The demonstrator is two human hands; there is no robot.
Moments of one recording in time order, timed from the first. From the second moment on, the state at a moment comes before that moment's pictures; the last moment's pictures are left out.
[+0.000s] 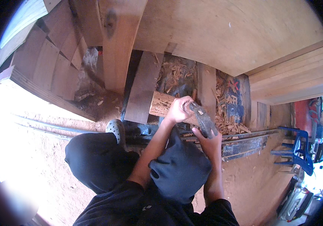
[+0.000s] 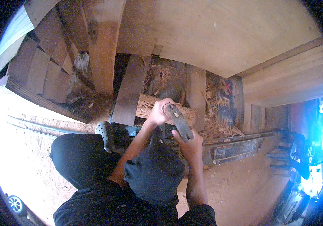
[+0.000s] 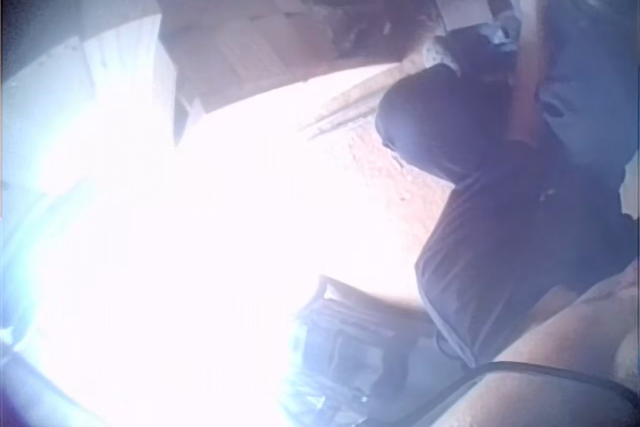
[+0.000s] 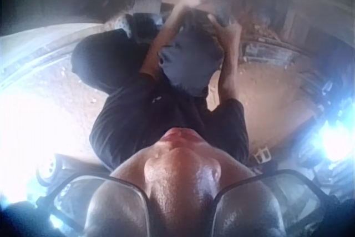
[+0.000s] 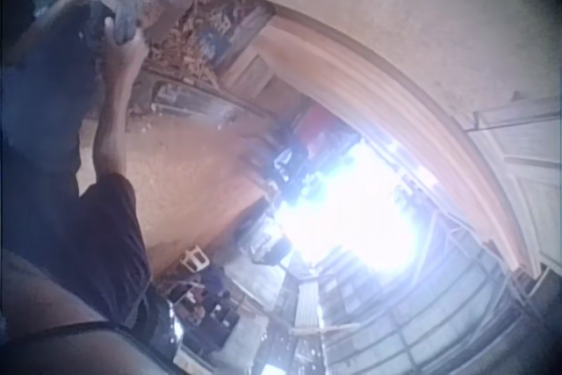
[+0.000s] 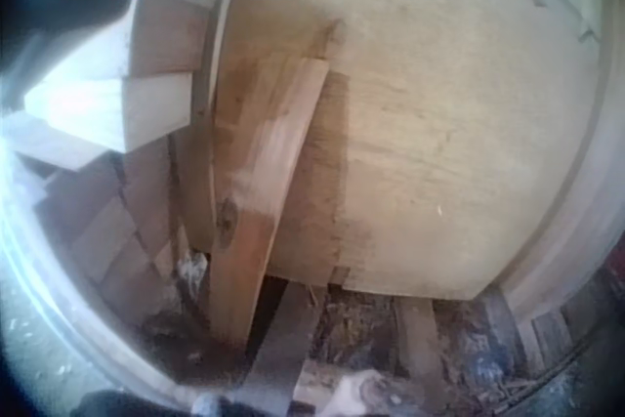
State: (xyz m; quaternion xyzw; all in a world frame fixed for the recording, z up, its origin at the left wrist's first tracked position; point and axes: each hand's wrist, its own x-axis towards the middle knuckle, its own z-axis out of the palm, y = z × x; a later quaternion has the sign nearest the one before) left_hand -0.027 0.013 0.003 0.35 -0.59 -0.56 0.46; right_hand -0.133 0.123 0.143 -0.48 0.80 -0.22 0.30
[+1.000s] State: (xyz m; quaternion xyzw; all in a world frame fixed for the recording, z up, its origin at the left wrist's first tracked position) left_hand -0.025 0.005 -0.006 0.39 -0.57 -0.51 0.52; right_hand -0.165 0.132 0.172 -0.60 0.74 -0.26 0.19
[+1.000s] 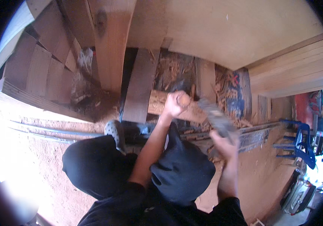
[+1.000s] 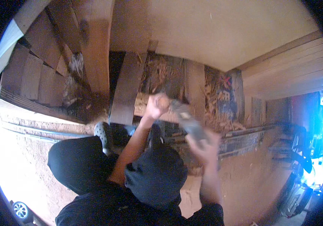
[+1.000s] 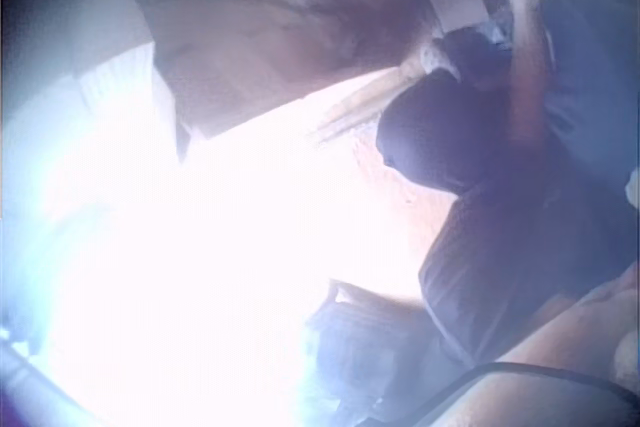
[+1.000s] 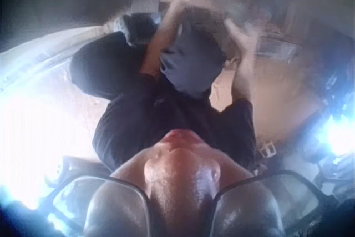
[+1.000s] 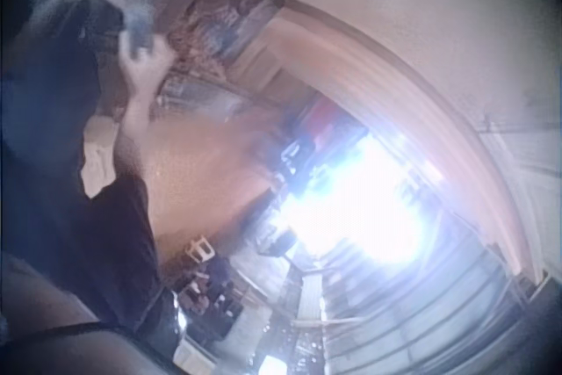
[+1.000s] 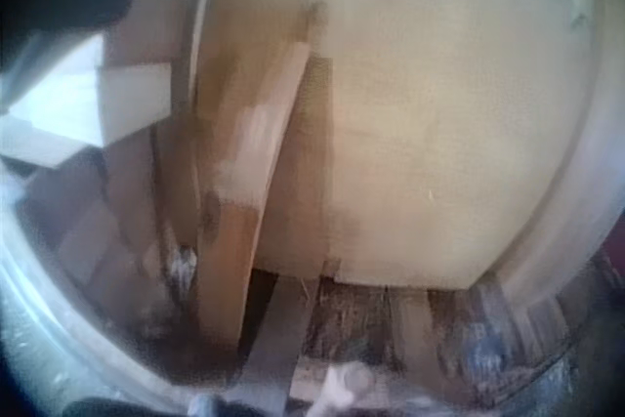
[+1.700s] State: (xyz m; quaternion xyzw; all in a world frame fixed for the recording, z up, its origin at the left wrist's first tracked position) left_hand -0.031 0.016 0.013 0.37 -0.61 -0.51 0.48; right_hand -0.172 0.158 0.184 -0.35 0.73 -0.54 0.23
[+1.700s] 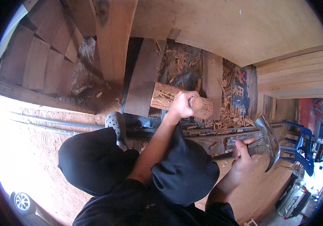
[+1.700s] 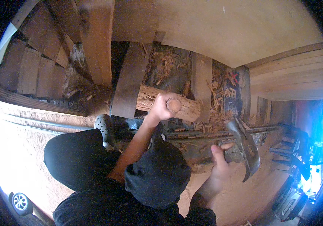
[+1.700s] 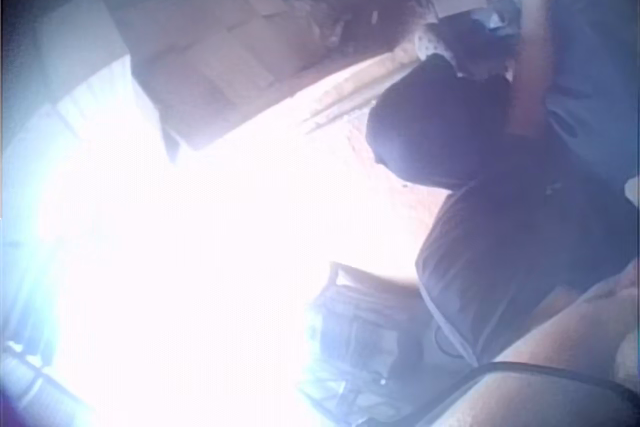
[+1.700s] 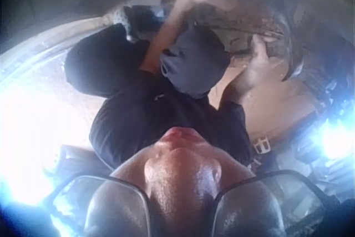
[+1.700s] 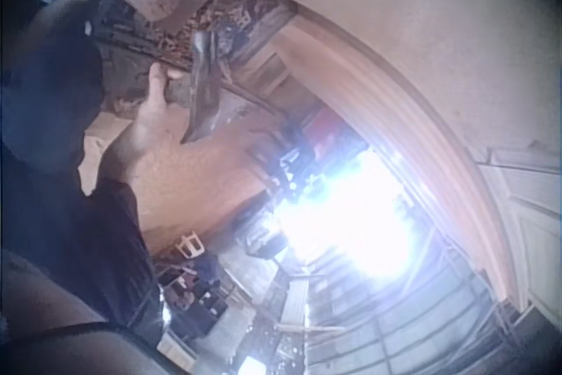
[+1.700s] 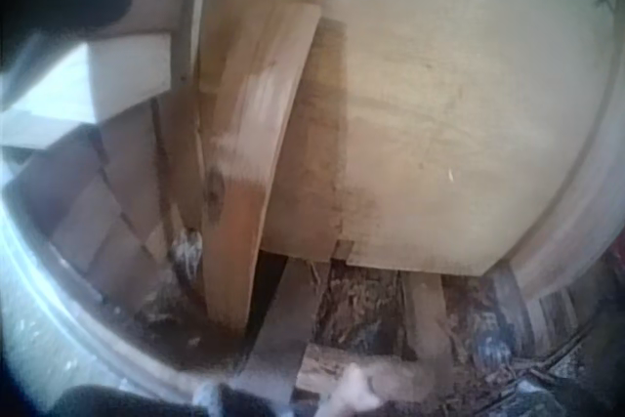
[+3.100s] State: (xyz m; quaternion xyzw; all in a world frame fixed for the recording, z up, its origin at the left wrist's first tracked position) left_hand -0.035 0.017 0.003 0.40 -0.63 -0.55 0.39; right_hand -0.137 0.133 0.157 -0.47 0.86 -0.10 0.17
